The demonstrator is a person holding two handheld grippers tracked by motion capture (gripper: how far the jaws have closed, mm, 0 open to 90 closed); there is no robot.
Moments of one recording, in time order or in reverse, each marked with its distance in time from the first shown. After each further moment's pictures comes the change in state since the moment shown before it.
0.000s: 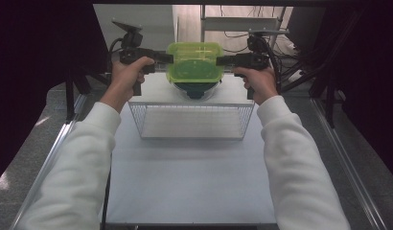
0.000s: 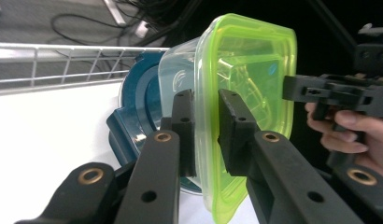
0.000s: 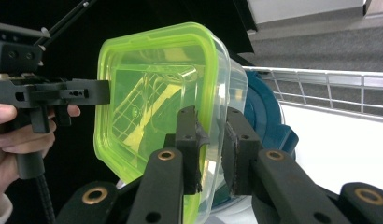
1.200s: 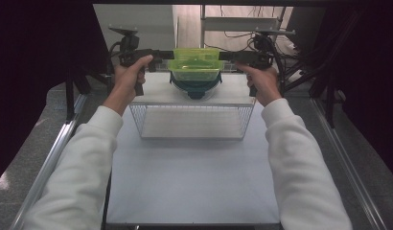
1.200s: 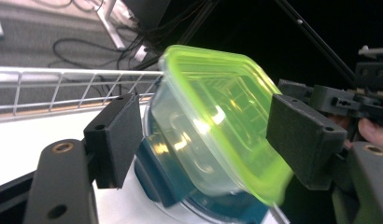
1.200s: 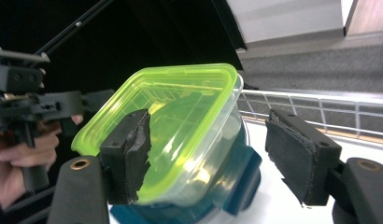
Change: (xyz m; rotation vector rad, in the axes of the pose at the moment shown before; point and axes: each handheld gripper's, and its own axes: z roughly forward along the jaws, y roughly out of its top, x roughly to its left) left arm 0.016 -0.006 0.002 -0.116 0.006 0.055; right arm -0.019 0.003 -0.005 -0.082 -0.028 -0.023
